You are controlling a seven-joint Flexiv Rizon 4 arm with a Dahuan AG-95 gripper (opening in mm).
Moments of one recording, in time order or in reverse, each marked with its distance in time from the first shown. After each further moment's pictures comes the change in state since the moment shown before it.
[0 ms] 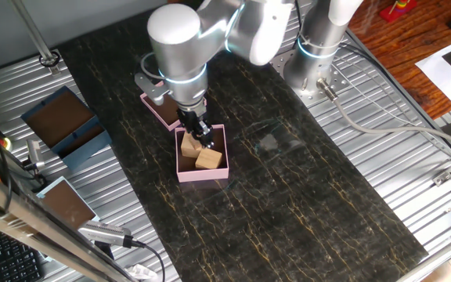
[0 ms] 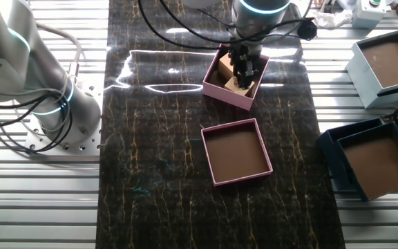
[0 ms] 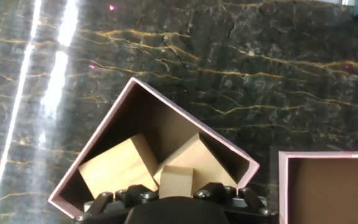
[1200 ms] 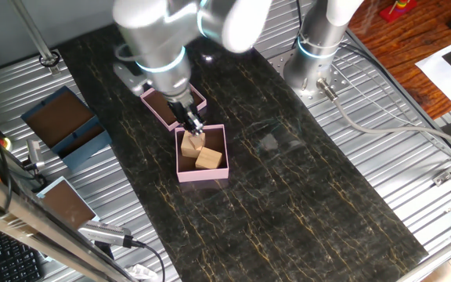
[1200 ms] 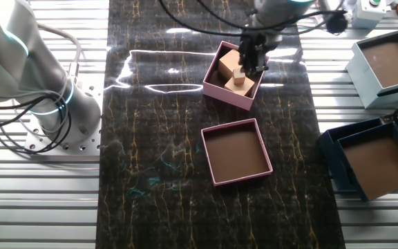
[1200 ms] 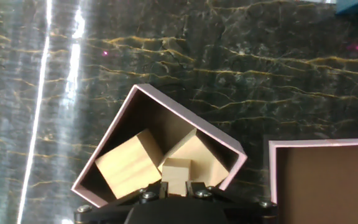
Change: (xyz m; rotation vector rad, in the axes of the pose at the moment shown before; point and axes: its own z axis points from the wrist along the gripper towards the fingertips) arm -0.006 -0.001 -0.039 -0.047 0.053 0.013
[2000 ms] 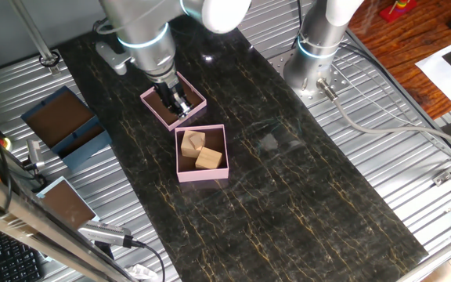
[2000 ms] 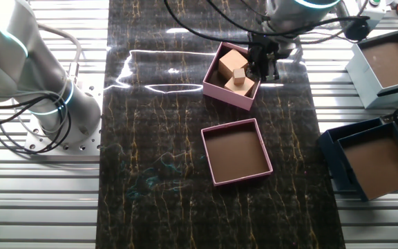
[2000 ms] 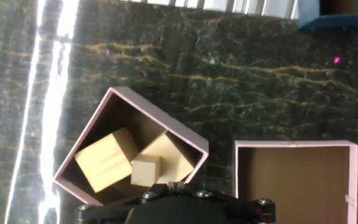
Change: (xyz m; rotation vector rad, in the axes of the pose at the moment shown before) arm -0.011 -0.039 -0.044 -0.010 0.060 -0.005
